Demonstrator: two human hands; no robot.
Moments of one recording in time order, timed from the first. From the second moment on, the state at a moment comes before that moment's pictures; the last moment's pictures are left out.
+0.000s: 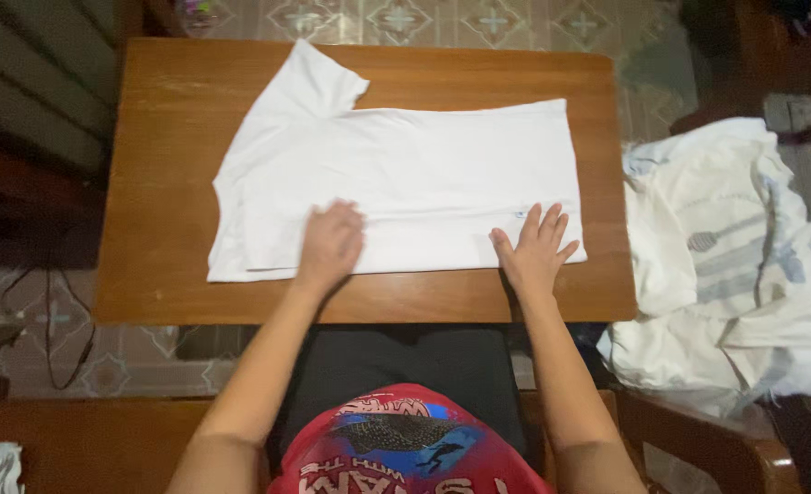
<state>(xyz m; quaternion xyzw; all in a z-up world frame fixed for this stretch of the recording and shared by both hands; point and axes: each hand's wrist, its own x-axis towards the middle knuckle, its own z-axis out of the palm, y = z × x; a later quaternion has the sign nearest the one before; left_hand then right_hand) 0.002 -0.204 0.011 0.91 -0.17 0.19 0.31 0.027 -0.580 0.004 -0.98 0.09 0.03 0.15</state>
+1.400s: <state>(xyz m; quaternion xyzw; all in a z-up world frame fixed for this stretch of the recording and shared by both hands) 0.047 -0.041 0.072 0.80 0.19 0.03 0.57 0.104 -0.650 0.050 -0.94 -0.03 -0.25 0.25</state>
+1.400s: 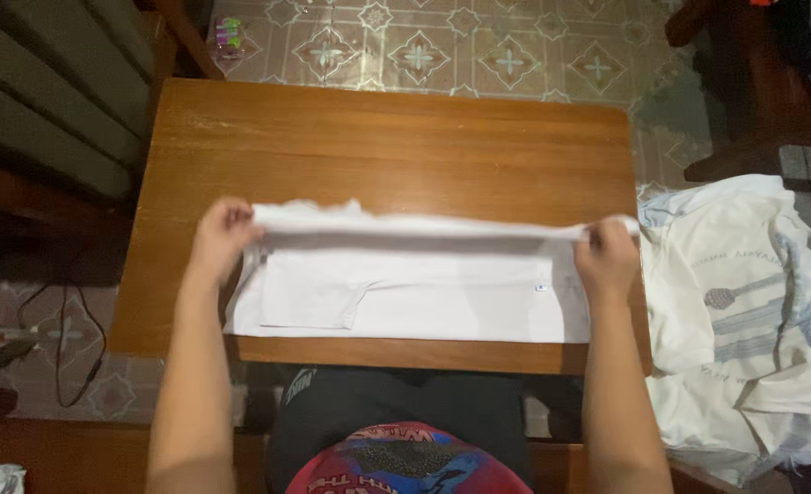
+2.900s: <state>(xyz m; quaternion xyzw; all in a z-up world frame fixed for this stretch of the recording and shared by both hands) 0.015 -0.071 0.017 0.92 0.27 0.06 0.28 0.074 -0.314 0.039 -0.94 -0.02 0.16 0.29</state>
